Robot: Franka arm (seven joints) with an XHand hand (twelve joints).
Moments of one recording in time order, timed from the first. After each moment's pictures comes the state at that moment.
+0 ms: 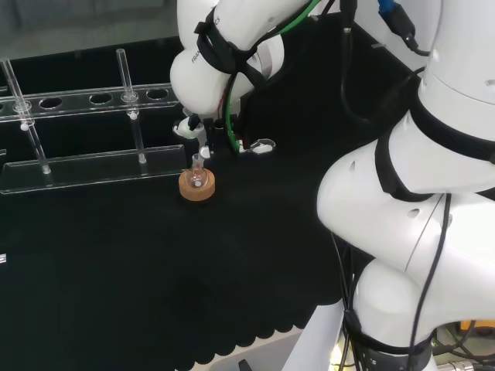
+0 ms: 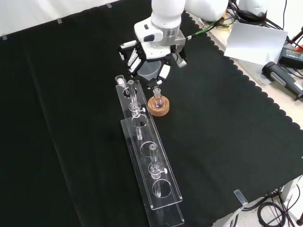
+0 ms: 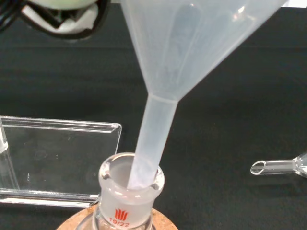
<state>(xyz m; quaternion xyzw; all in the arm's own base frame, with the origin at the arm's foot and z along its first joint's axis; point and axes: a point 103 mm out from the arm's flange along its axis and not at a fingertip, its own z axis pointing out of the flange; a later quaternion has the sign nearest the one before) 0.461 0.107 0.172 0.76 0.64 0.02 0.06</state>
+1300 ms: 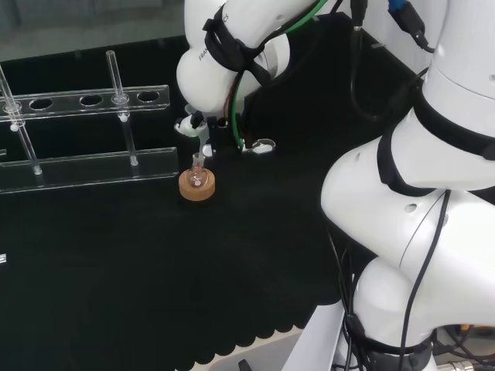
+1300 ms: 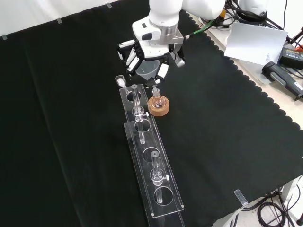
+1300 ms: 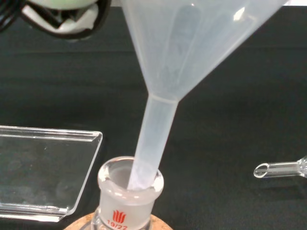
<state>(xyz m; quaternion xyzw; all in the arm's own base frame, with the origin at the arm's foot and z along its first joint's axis) 0.465 0.102 0.171 0.76 0.64 0.03 0.05</state>
